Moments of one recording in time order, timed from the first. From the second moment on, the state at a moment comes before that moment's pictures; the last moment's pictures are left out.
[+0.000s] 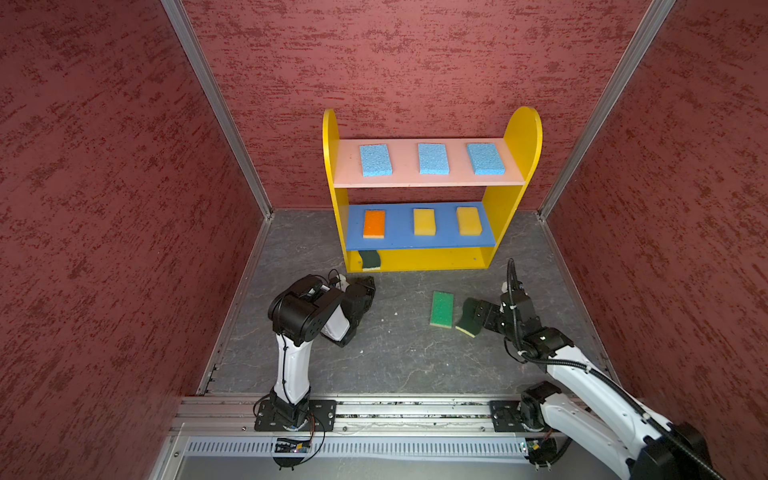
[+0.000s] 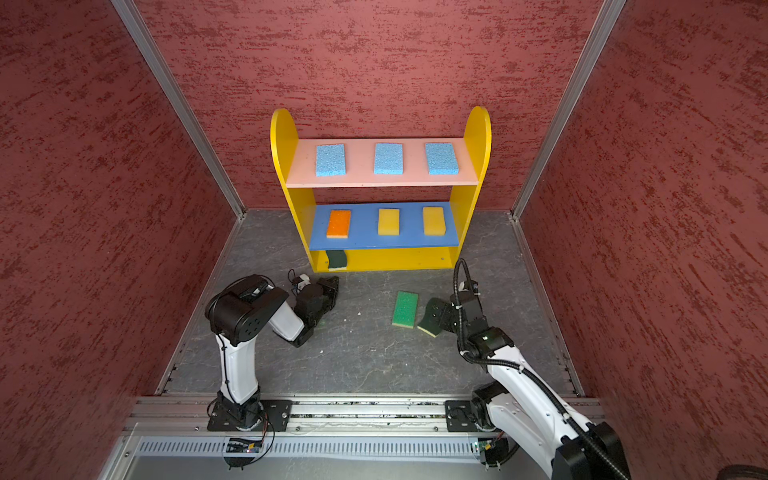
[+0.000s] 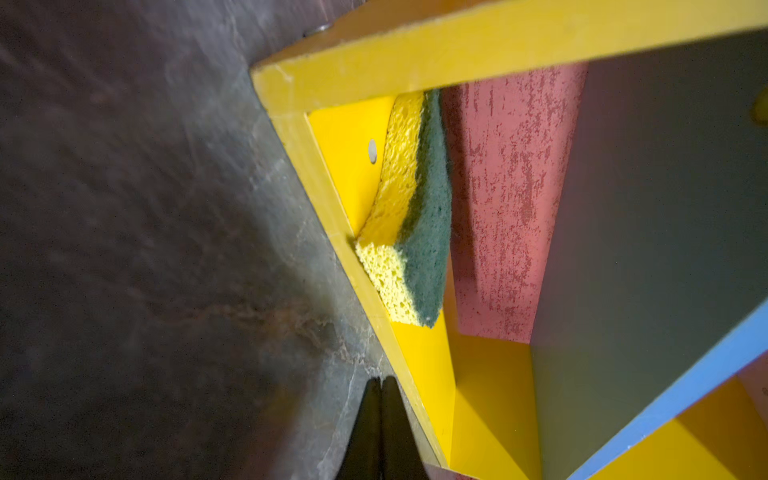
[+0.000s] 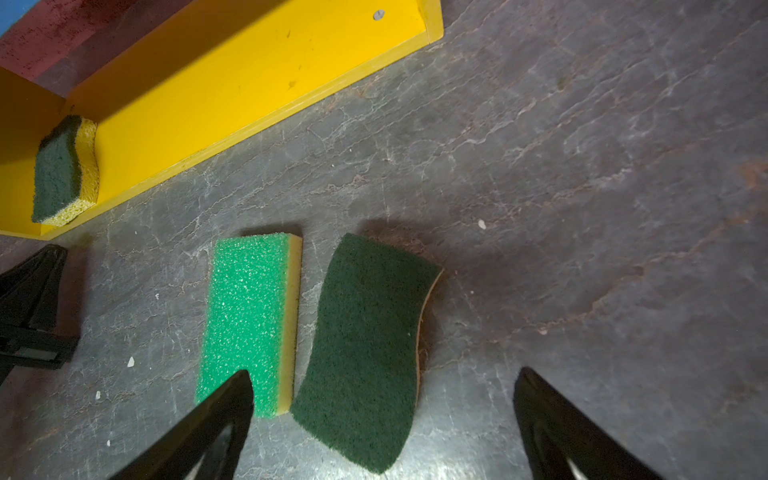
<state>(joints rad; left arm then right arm) -0.51 2.01 0.51 1.19 -0.25 -1.53 0.37 0.87 0.44 -0.36 0.12 0.64</state>
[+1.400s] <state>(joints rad) -0.45 2.13 0.71 1.12 -0.34 -1.70 0.37 0.90 0.44 -0.35 0.12 0.62</state>
